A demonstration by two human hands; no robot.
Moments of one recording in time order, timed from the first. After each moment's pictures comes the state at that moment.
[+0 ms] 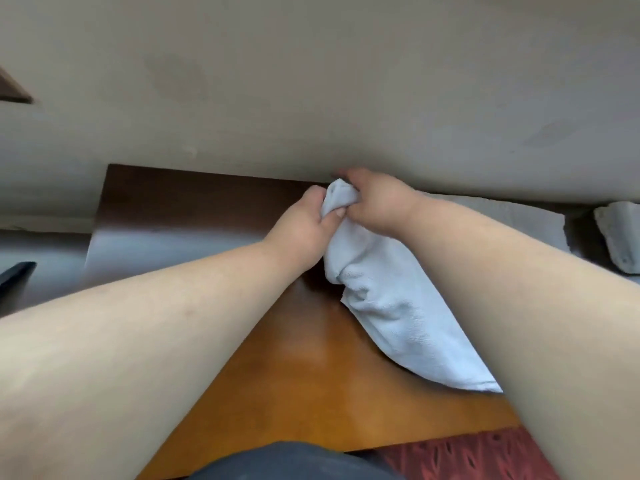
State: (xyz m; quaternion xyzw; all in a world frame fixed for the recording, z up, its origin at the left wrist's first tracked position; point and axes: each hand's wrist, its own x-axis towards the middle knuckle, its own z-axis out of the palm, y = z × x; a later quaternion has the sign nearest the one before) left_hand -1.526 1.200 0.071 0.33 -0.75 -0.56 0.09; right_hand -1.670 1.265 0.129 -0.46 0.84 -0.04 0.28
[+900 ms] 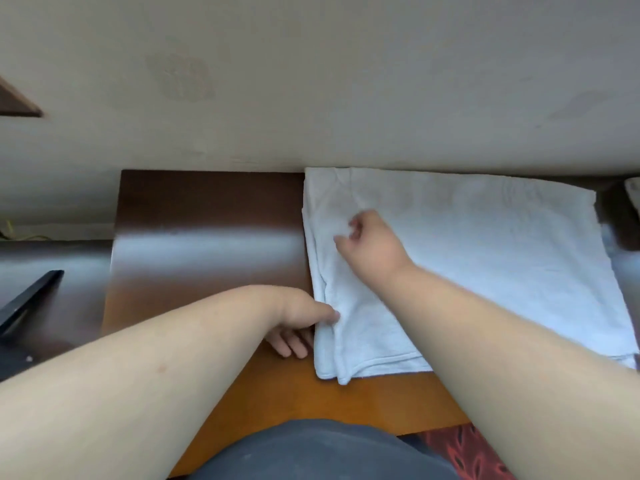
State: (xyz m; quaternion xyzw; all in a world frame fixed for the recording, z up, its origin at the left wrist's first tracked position) left_hand -1.453 1.225 0.032 0.38 -0.57 -0.56 -0.47; right_hand -1.596 1.301 0.067 -0.25 0.90 -0.23 0.29
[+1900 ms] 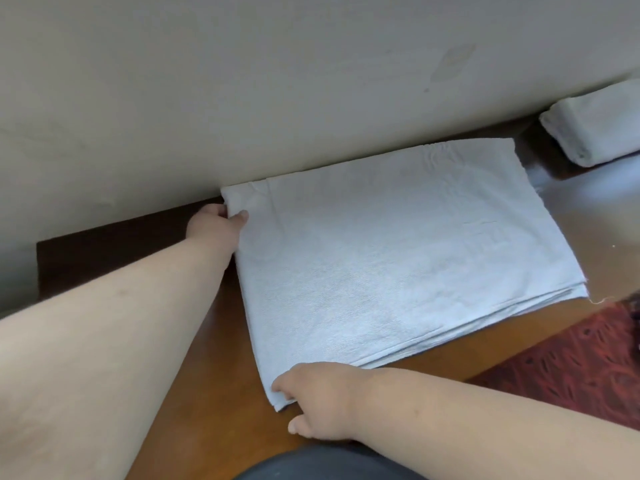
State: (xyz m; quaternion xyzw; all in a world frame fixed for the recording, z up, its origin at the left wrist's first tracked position) left_hand -1.542 1.140 0.006 0.53 -0.69 -0.49 0.04; right_hand -1.494 1.409 0.065 -0.49 0.70 0.00 0.52
